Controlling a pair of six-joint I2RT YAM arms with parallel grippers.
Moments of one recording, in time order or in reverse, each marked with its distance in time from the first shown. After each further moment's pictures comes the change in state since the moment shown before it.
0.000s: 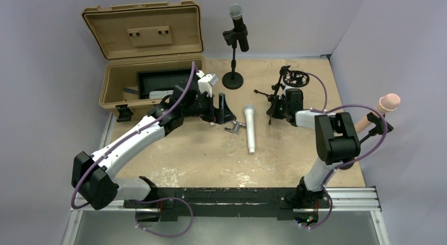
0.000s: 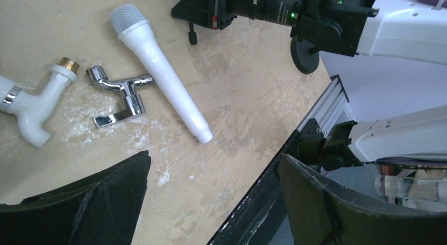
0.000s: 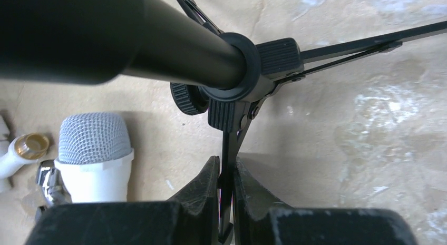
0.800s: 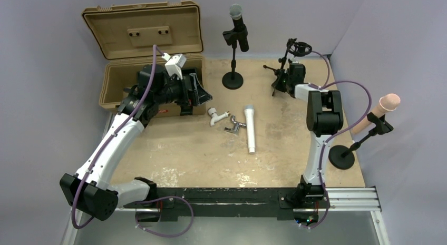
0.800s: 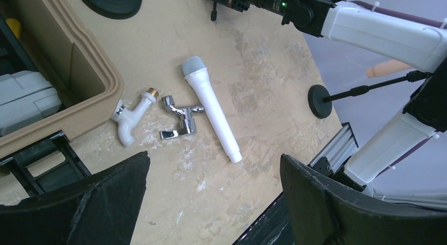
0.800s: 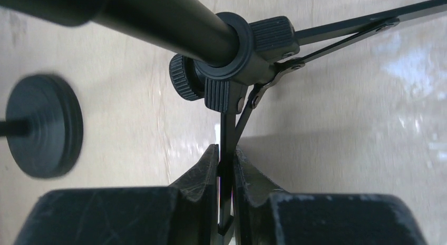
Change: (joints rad) left arm 0.268 -0.094 0.120 -0.162 0.058 0.048; right arm -0.091 0.481 0.666 -0.085 0.039 0.090
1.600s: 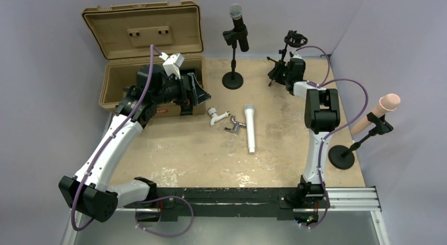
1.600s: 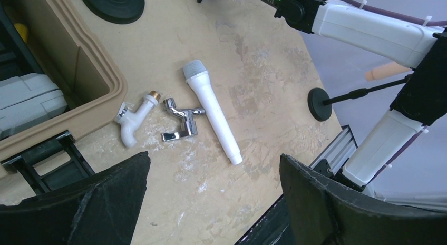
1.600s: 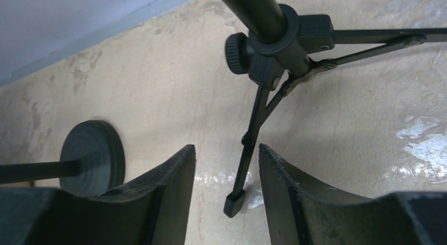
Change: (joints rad) left arm 0.008 -0.015 0.000 0.000 0.002 0.001; right arm -0.004 0.030 0.050 0.148 -0.043 0.056
